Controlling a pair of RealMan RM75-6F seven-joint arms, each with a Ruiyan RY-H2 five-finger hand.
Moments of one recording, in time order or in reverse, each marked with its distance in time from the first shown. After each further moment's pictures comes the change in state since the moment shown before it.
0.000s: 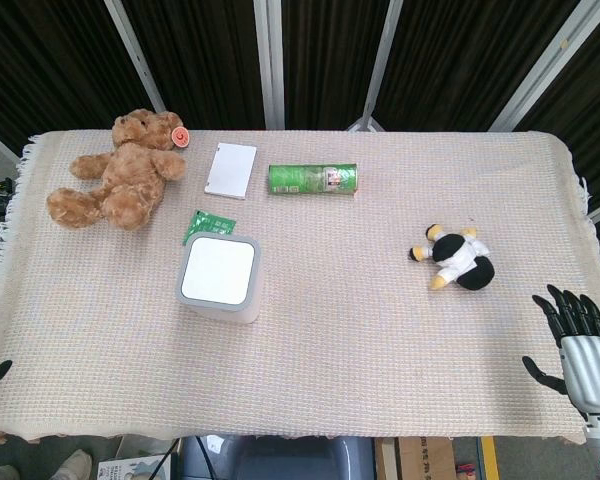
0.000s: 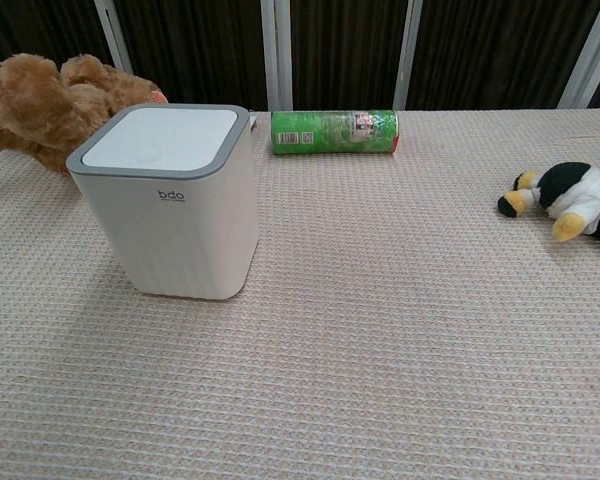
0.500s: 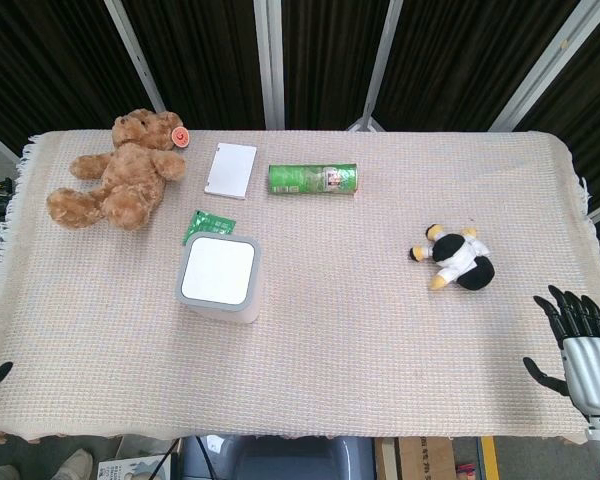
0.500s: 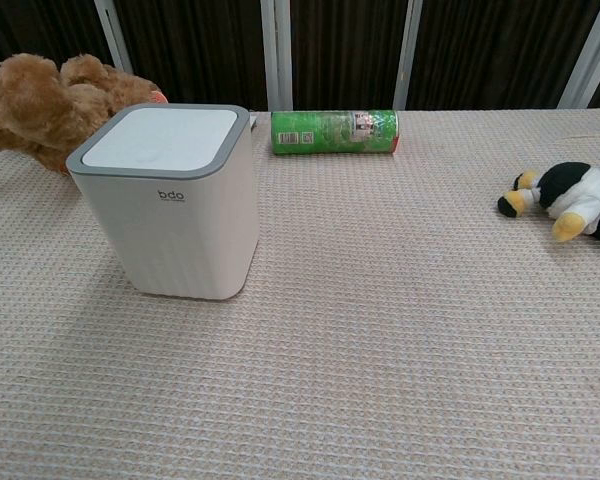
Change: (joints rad) left arm 0.004 0.001 0.007 -0.001 0.014 0.005 0.002; right arm -0.007 0.009 -0.002 -0.002 -0.010 0.018 0.020
